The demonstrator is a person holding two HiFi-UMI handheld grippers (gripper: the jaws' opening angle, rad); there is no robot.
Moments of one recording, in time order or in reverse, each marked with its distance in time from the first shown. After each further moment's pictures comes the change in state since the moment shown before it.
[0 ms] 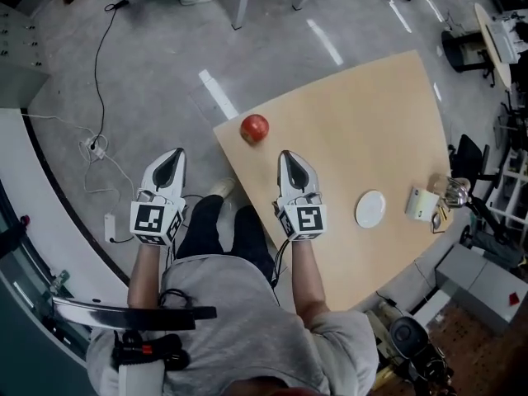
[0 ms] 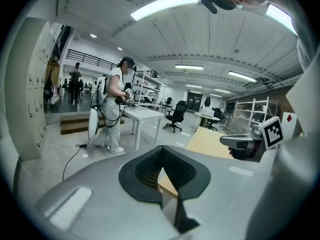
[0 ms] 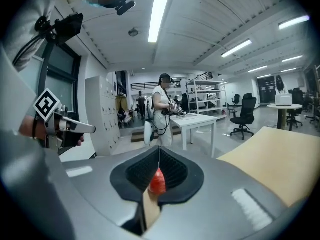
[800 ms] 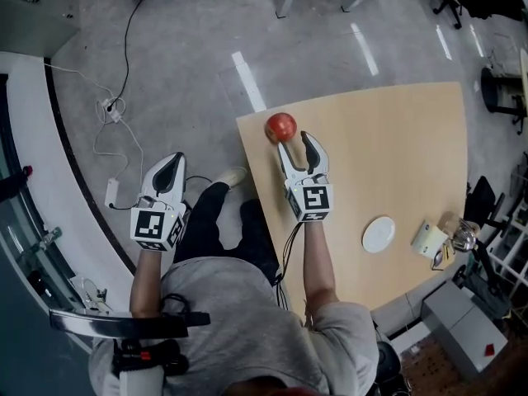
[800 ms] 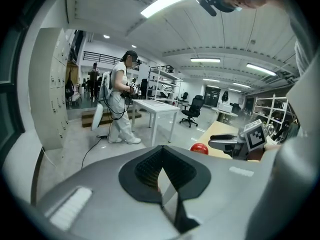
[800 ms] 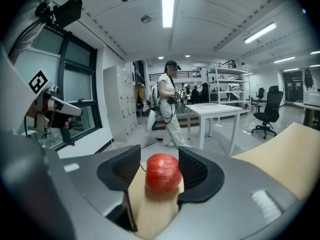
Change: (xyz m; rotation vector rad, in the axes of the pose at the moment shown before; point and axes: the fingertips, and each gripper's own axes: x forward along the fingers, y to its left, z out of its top) left arm -0.042 0.025 -0.044 -0.057 0.061 0.205; right arm 0.077 0.011 -0.060 -0.106 0.121 0.230
